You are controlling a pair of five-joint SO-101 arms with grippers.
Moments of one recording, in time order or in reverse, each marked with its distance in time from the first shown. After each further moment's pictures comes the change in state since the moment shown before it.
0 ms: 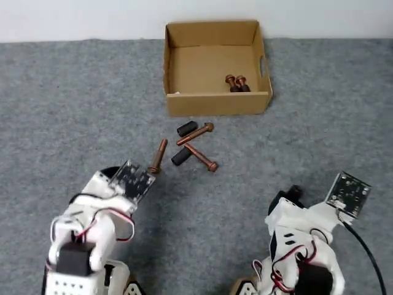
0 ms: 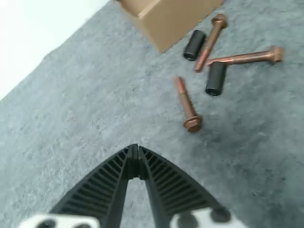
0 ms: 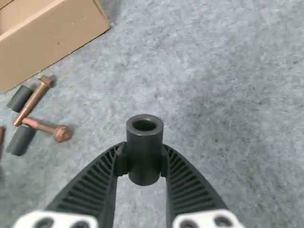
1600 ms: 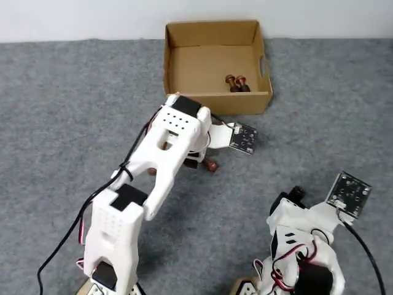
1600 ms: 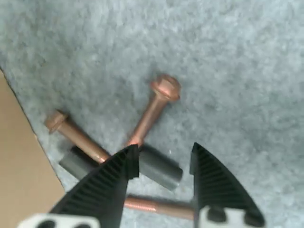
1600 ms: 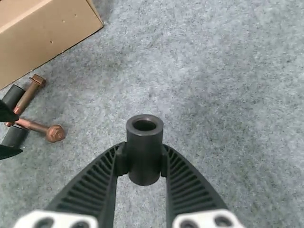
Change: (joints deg) left arm 19.9 116.1 -90.6 17.6 -42.7; right arm 0.8 0.0 0.7 0.0 0.7
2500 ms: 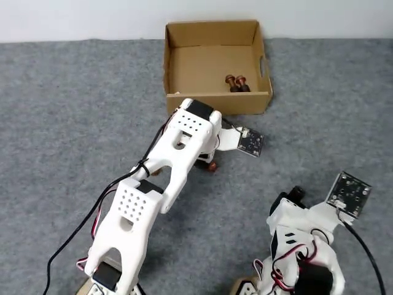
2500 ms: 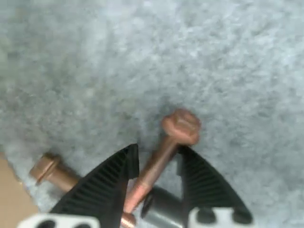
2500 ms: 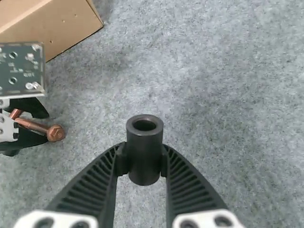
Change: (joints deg) left arm 1.8 18.3 -17.3 2.5 -0.2; right arm 0.0 0.0 0.0 0.0 0.0
